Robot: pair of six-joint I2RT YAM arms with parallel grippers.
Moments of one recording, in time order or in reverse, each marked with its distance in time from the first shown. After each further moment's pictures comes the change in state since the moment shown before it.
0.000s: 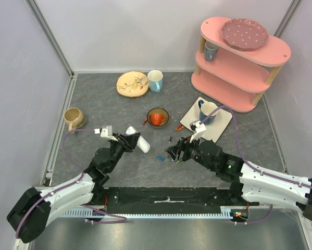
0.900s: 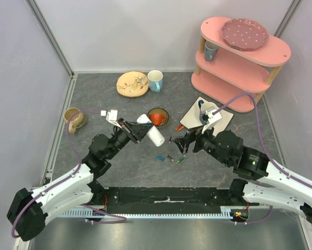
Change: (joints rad) left arm -0.033 0.071 0.357 -0.177 0.268 -0.091; right arm 0.000 -0.054 0.392 -0.412 0.095 -0.239
